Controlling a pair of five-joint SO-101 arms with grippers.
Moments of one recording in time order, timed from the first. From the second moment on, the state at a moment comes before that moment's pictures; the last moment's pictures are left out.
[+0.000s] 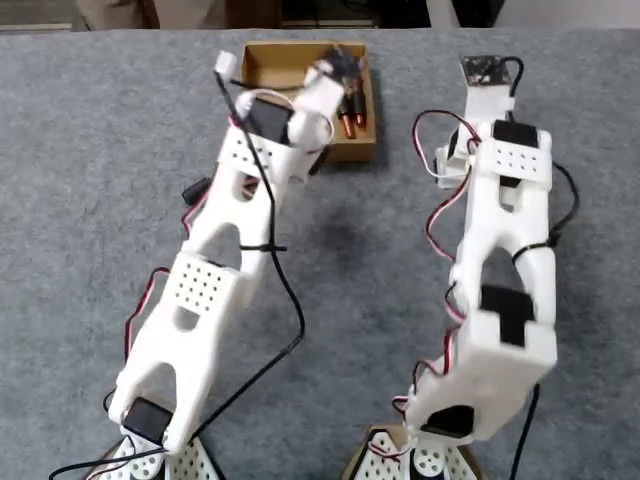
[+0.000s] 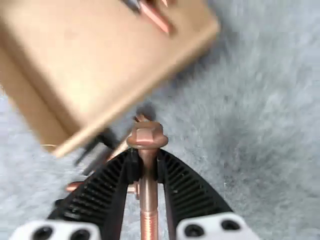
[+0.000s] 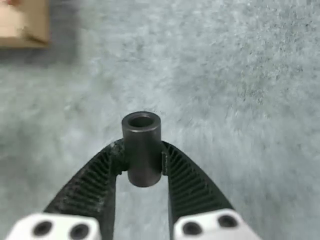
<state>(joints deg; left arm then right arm) 19.6 59.3 -92.6 100.2 -22.5 8.4 12.4 -3.6 68.1 6.7</state>
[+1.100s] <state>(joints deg) 14.2 -38.3 6.9 79.3 -10.5 -17.7 -76.6 45.4 74.7 15.3</state>
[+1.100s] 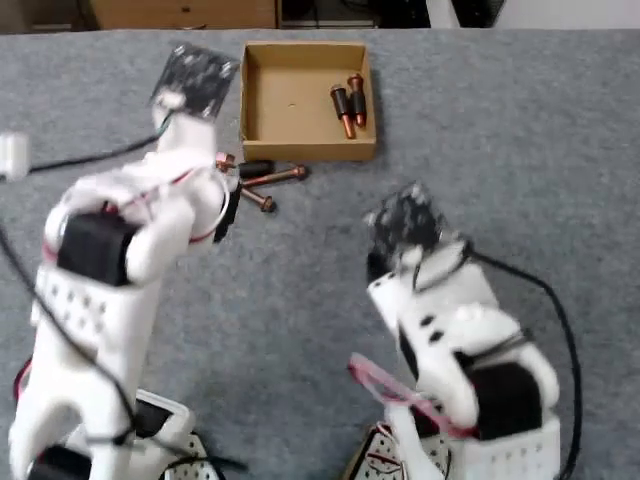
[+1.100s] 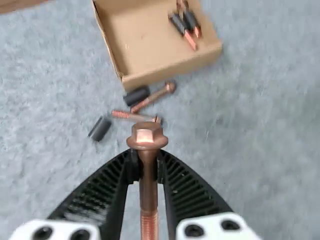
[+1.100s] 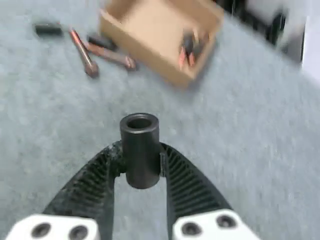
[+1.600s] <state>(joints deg) 14.5 -57.1 35.1 44.3 -7.6 -22.4 -98.0 85.9 32.2 -2.8</state>
